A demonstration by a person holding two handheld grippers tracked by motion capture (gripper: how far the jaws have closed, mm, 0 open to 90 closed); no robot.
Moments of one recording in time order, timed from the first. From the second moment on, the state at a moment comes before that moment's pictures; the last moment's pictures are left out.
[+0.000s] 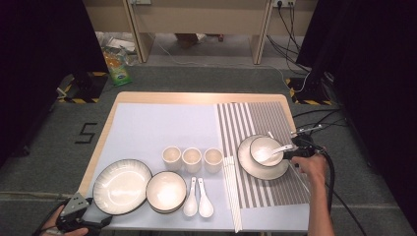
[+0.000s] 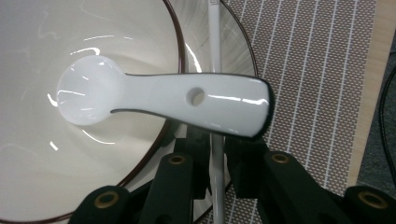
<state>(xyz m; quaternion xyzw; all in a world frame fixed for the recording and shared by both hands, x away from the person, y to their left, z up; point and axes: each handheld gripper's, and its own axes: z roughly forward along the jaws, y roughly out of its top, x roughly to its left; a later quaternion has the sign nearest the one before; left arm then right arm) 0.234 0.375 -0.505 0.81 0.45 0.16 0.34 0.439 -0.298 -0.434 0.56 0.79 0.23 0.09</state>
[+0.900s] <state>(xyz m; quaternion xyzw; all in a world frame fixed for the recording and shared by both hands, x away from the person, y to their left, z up) 0.234 0.375 -0.505 0.81 0.45 0.16 0.34 0.378 -0.323 -0.432 0.51 0.83 0.22 0.10</state>
